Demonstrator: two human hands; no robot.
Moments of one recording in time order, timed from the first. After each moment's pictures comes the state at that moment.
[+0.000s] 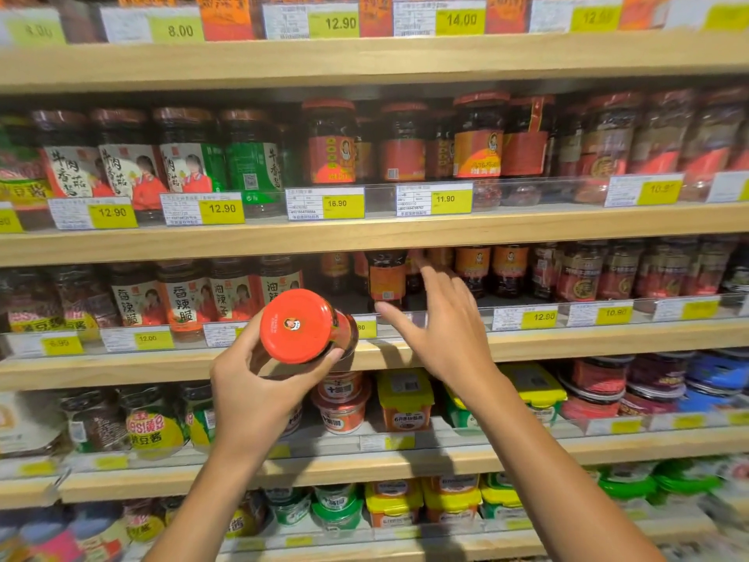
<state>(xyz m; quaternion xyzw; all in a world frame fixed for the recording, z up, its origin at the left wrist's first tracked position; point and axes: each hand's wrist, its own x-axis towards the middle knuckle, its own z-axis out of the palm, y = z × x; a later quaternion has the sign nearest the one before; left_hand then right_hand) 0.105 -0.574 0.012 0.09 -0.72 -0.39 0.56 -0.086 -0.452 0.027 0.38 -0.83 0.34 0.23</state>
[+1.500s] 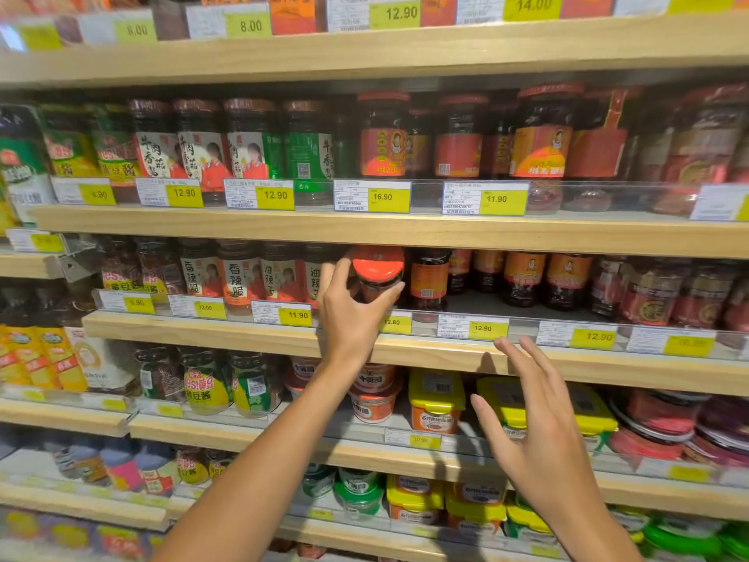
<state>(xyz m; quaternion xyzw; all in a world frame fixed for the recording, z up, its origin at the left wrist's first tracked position) -0.001 -0.603 0.020 0.23 -0.70 -0.30 0.60 -0.074 -0.366 -0.047 0.45 -0.76 0.42 0.21</state>
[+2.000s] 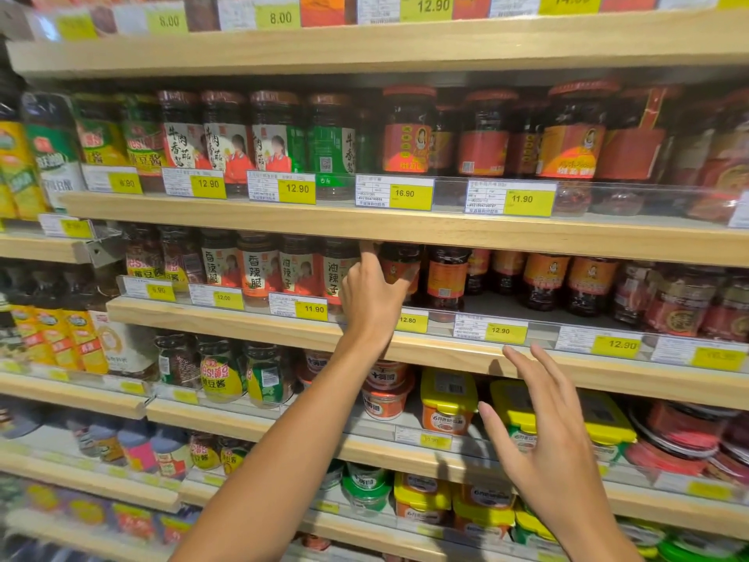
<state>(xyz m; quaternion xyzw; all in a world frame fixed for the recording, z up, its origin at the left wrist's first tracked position) -0.009 -0.597 0.050 0.37 -0.77 -0.21 0.48 -0.070 -0.369 -0.048 0.47 -0.75 0.42 0.21</state>
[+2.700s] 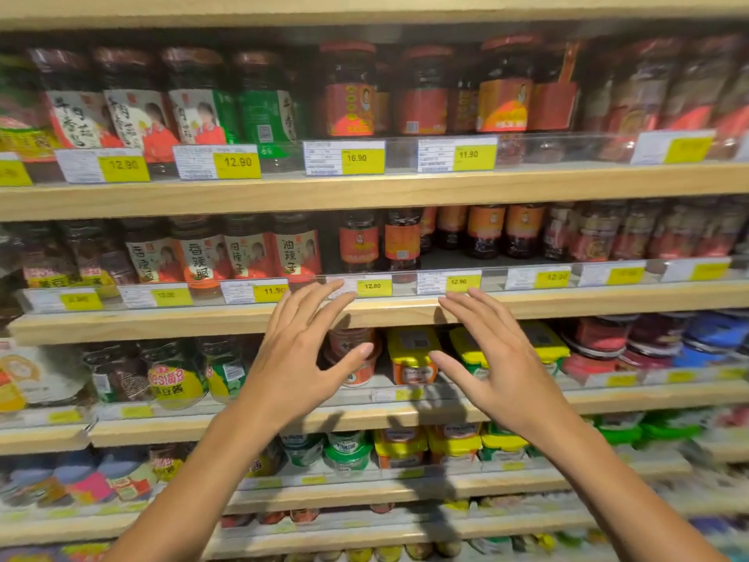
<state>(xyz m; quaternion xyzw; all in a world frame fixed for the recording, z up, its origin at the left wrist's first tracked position) 0.109 -0.601 -0.009 0.08 -0.94 -0.09 0.32 -0.055 -0.374 -0.029 0.51 -0.78 0.32 0.20</state>
